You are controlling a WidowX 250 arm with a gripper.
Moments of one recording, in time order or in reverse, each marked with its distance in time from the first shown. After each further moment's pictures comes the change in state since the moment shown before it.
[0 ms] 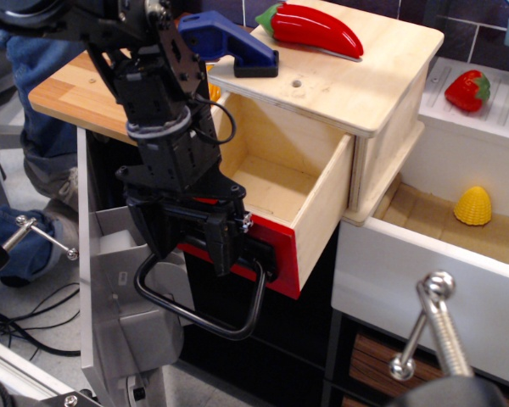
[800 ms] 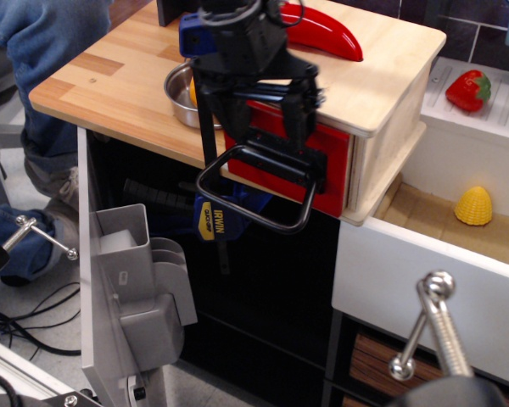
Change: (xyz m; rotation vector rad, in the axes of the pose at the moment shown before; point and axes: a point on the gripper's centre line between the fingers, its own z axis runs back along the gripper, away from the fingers) arm 0.088 -0.019 0.043 -0.021 -0.214 0.023
